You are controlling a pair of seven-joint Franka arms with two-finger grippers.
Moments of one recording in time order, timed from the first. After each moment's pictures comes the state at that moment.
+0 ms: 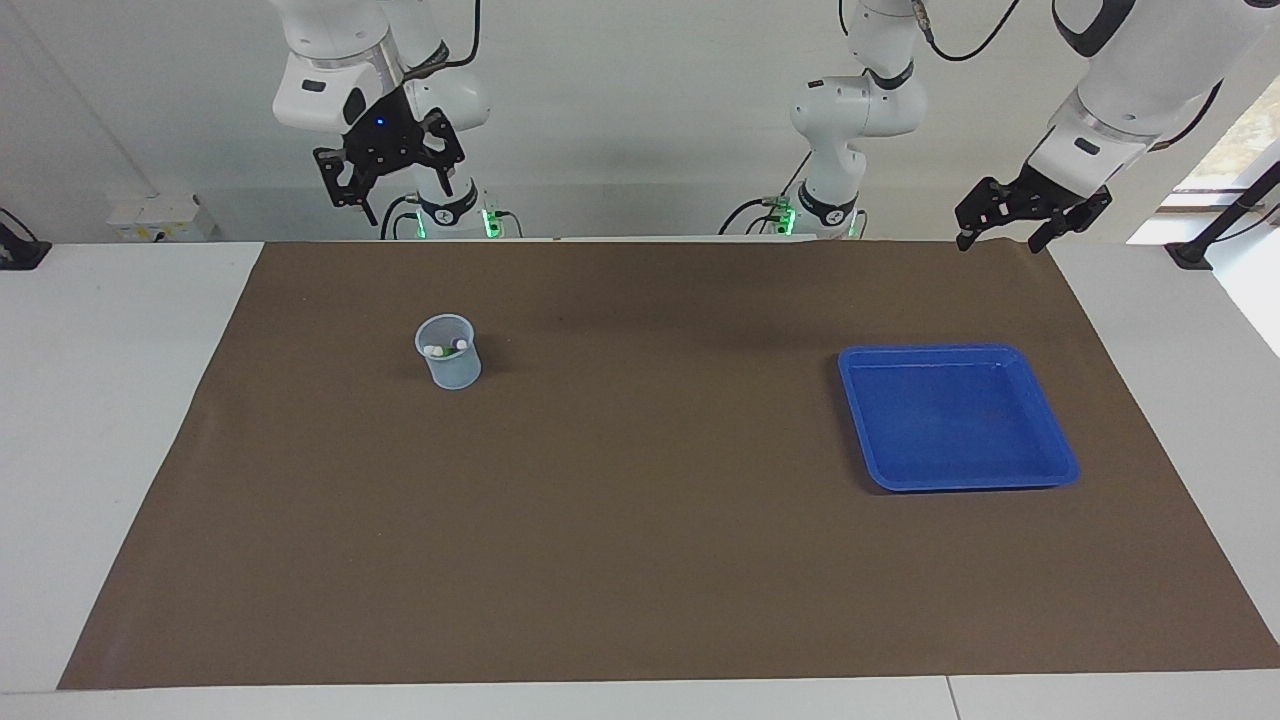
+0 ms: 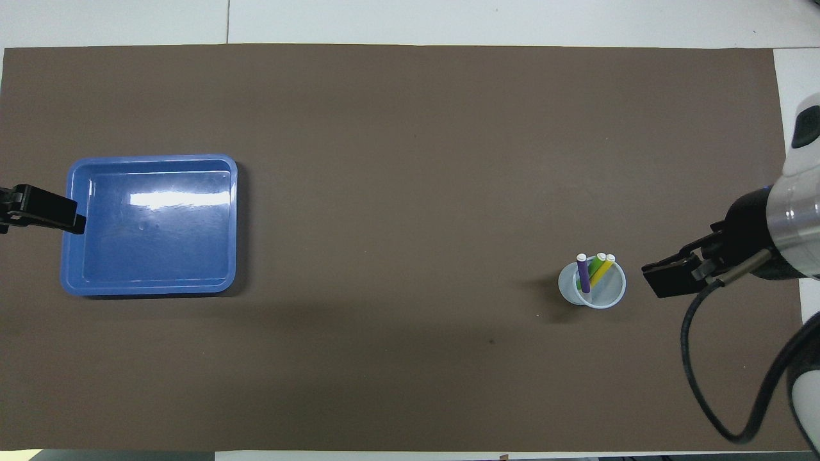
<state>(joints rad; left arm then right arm) -0.06 -0.02 0.00 -1.54 -0.03 1.40 0.04 0.13 -0.14 0.06 -1.61 0.03 1.42 -0.29</state>
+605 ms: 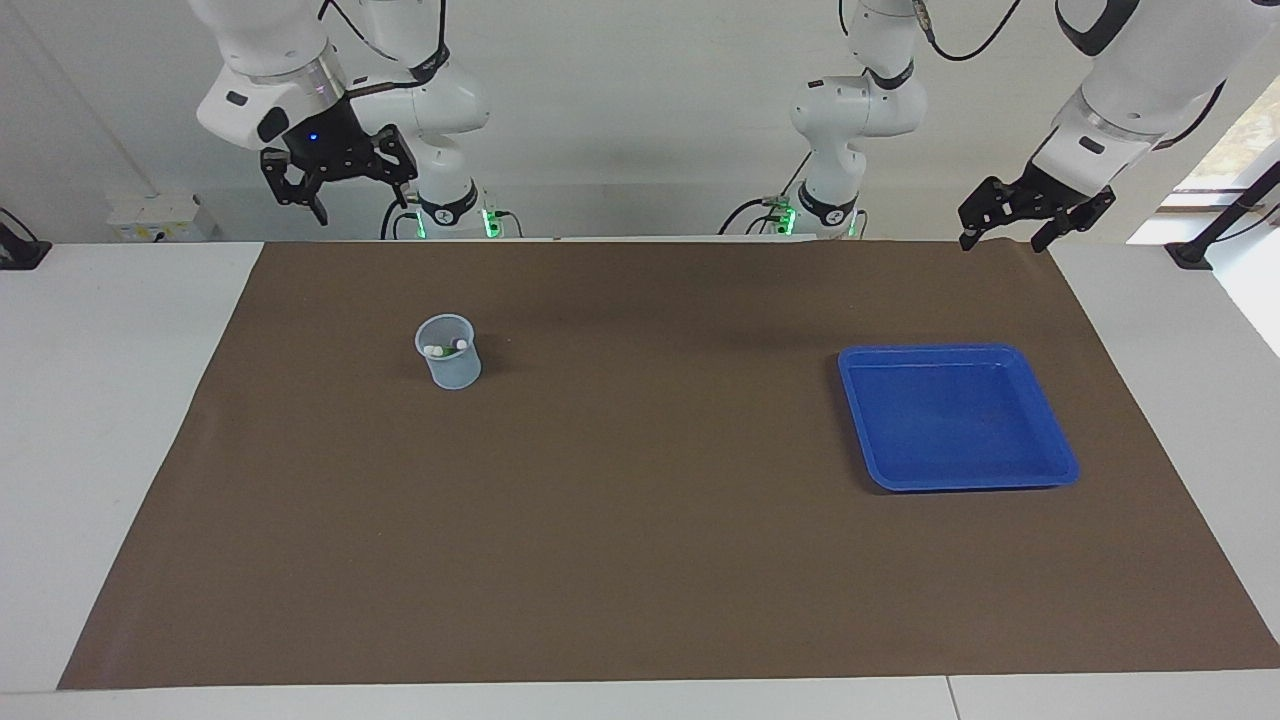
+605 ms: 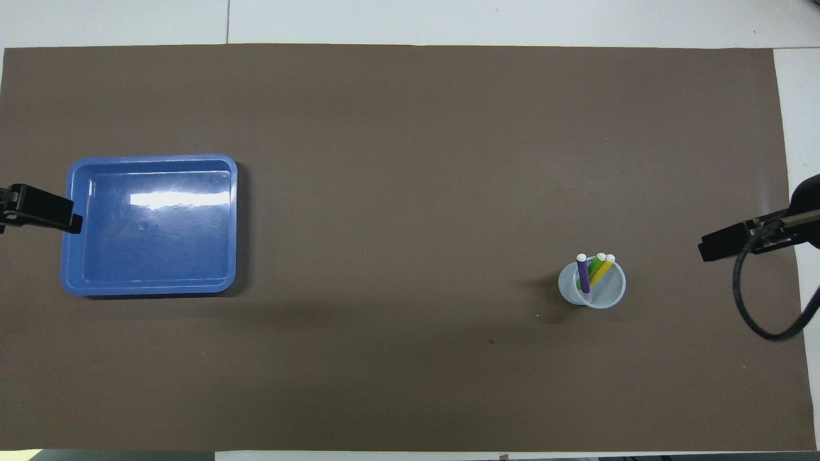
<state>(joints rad) -0.06 -0.02 0.01 -1.54 -0.03 1.40 0.04 0.00 -0.08 0.04 -1.61 -0.01 1.39 -0.15</state>
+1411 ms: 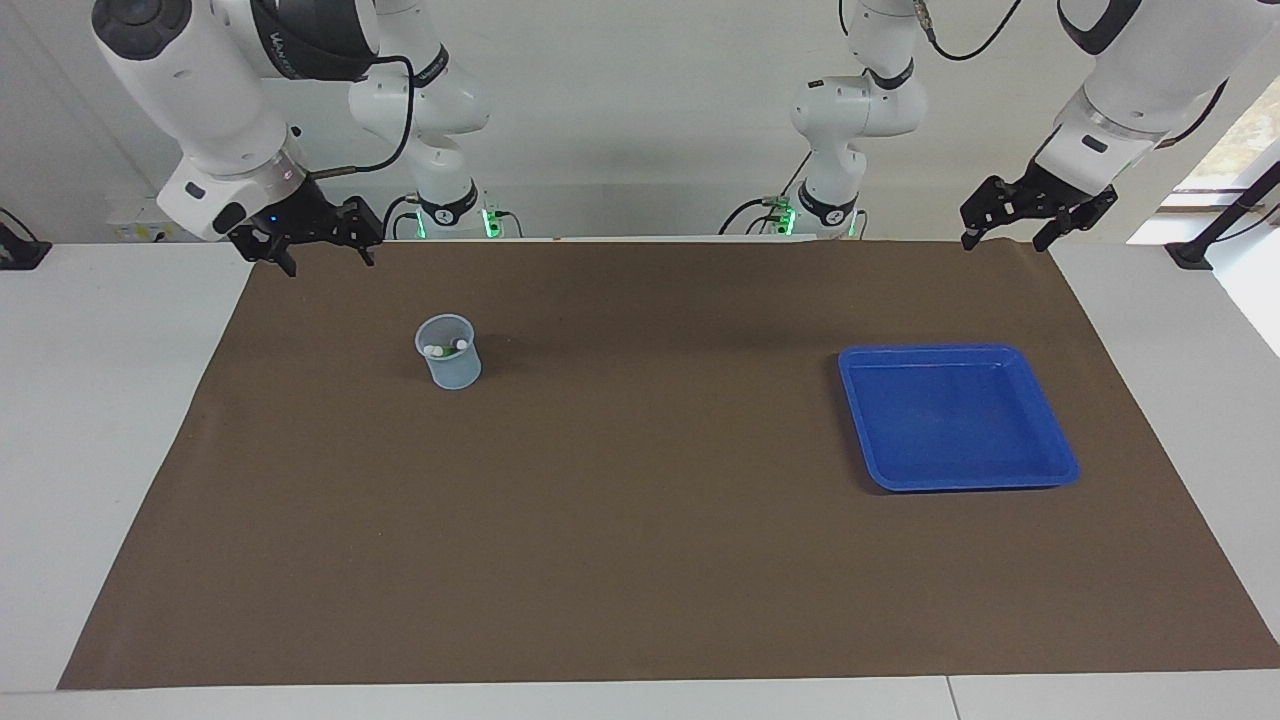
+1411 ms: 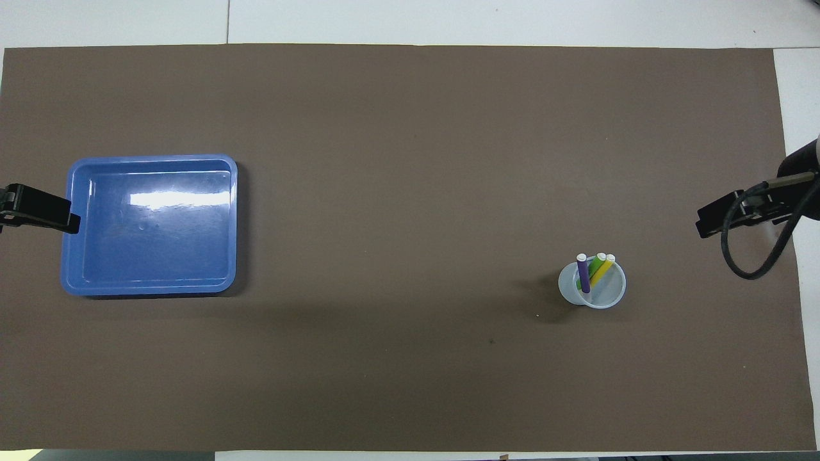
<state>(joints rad) -0.06 -0.03 0.01 -1.54 -0.03 1.40 0.04 0.00 0.03 0.02 -1.55 -0.02 1.39 -0.14</state>
